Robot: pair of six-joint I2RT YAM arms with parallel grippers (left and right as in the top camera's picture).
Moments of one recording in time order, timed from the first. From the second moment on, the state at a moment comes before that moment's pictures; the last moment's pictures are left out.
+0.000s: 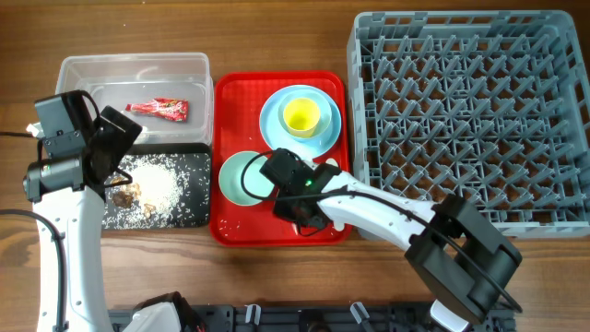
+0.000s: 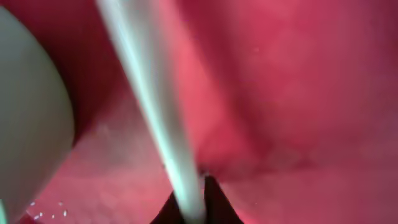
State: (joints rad) left arm 0.28 1.27 1.07 -0.79 -0.11 -0.67; right arm 0.88 1.83 1.08 -0.61 -0.10 1.17
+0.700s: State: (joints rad) left arm 0.28 1.27 1.07 -0.78 -0.11 -0.67; right arm 0.45 1.46 1.09 -0.83 0.30 0.41
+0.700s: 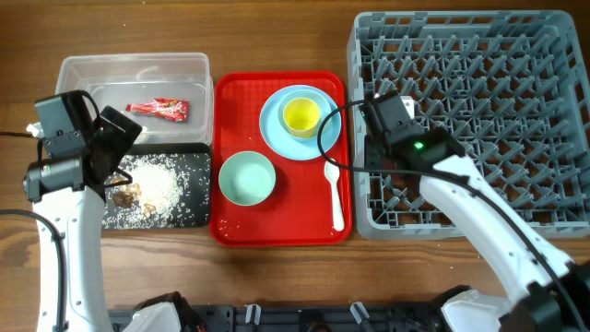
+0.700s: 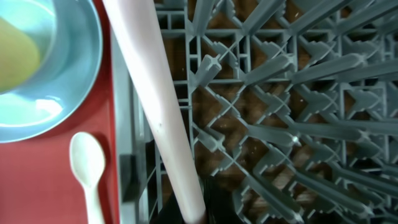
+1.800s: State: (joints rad) left arm 0.28 1.27 1.07 -0.78 -0.11 -0.67; right arm 0.74 1.61 1.15 -0.54 -0.12 0.72
